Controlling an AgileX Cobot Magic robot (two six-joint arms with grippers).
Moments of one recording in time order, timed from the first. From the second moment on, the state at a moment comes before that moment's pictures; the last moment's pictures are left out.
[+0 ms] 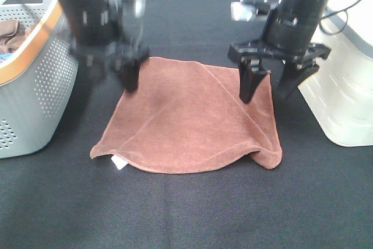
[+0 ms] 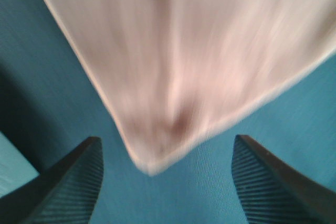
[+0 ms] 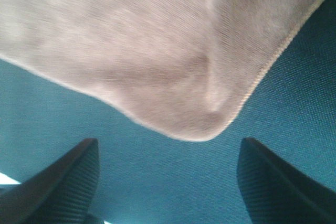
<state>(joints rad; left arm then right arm) -0.47 2.01 -1.77 -0.14 1.21 0.12 0.35 1.92 -1.51 0.18 1.22 -0.06</state>
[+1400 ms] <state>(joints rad) -0.47 1.15 -1.12 -0.01 1.22 -0.03 0.35 0.87 -0.94 0.09 1.22 -0.06</state>
